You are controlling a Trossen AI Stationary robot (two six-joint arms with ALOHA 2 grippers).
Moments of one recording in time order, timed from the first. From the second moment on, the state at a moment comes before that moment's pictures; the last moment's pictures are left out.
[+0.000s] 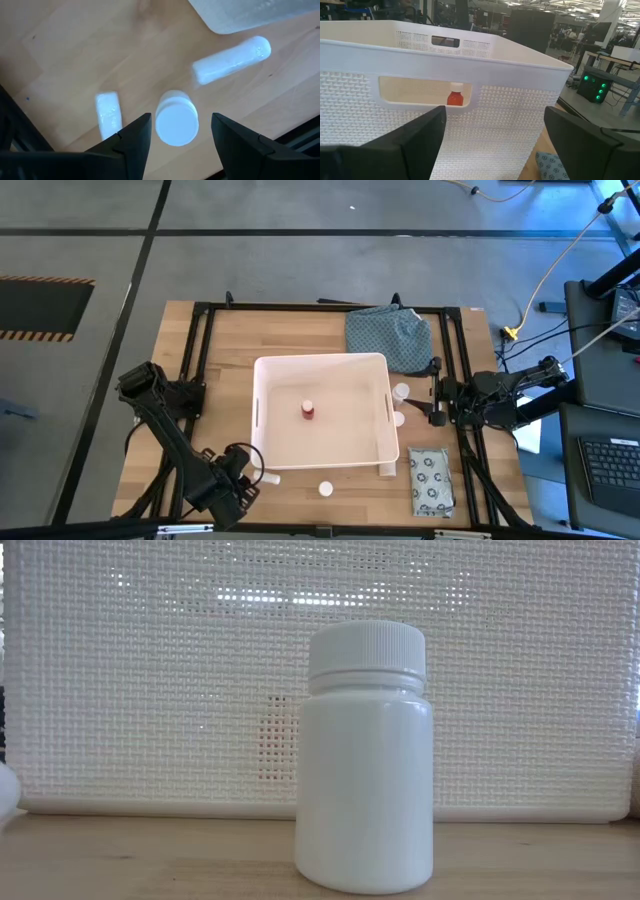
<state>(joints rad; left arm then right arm) -0.91 1.79 1.41 -1.23 -0.20 -1.91 0.32 0.00 0.04 -0.02 0.40 -0.14</state>
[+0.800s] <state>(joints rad) -0.91 1.84 1.42 -1.21 -0.16 -1.87 0.32 0.00 0.04 -0.02 0.40 -0.14</state>
